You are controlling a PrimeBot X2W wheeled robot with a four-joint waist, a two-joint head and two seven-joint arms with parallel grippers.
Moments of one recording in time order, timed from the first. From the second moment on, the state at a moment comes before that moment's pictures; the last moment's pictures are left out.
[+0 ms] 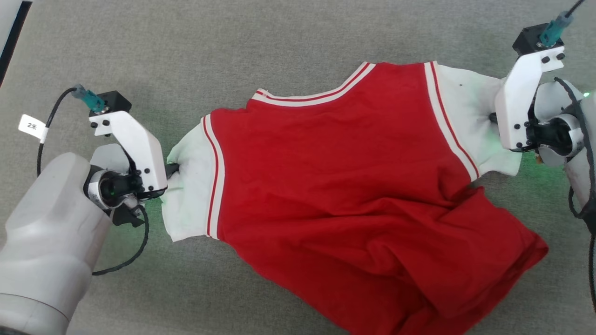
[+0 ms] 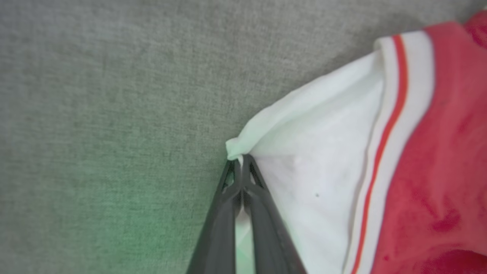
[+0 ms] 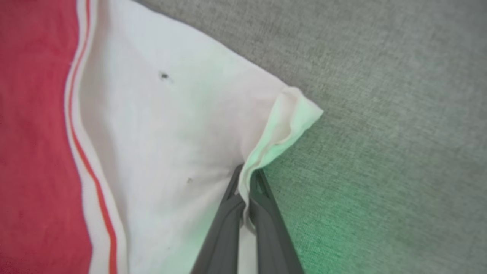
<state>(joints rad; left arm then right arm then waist) -0.89 0.42 -0.64 0.88 -1.07 -0.02 0.67 -0.97 -0.41 0.46 0.78 0.61 0.13 0.86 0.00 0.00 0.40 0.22</state>
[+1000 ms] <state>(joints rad) -1.23 0.59 -0.65 0.62 -0.92 0.05 0.68 -1.10 -0.47 0.37 0.46 0.62 0.13 0.59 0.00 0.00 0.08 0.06</state>
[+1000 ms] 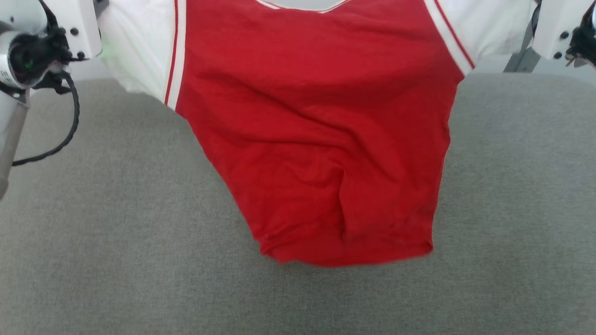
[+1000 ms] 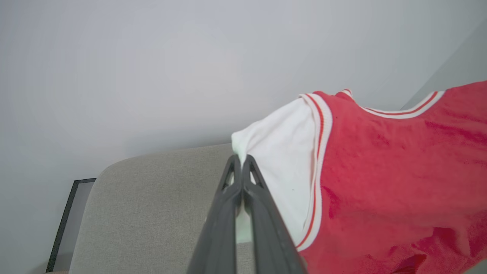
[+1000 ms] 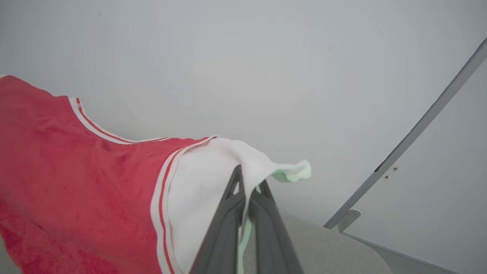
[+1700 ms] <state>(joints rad) -1.28 0.63 -0.64 0.52 -0.92 0.10 0.71 -1.10 -0.41 0.28 0.37 0.56 0.13 0.64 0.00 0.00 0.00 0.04</state>
